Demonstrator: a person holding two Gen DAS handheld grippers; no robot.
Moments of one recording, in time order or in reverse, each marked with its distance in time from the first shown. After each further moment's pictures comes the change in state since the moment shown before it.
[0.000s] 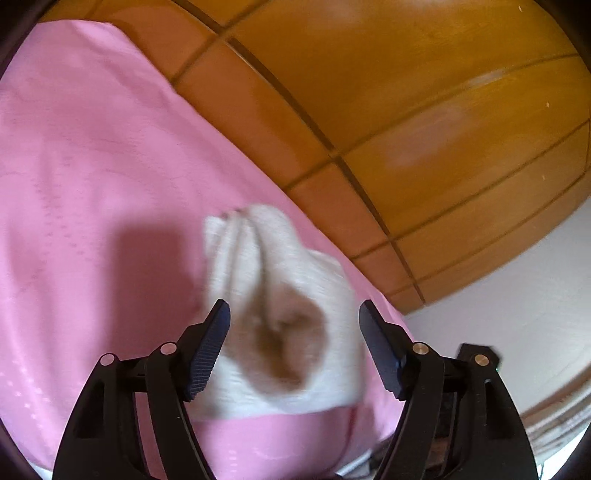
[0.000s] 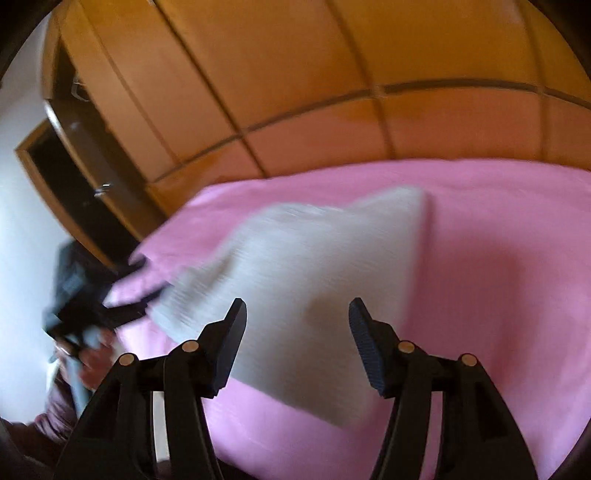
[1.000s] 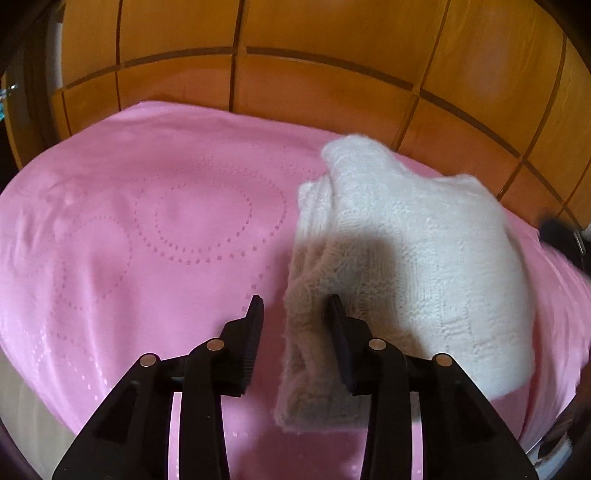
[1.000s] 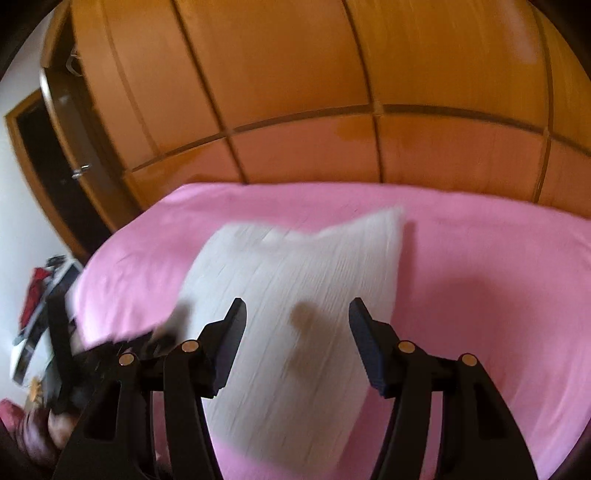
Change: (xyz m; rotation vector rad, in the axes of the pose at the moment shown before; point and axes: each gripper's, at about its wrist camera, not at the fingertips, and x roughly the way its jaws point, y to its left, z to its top) left arm 0.048 -0.021 -0.060 0.336 -0.031 0.697; right arm 0.045 0.023 0.042 -0.107 -0.032 -0.121
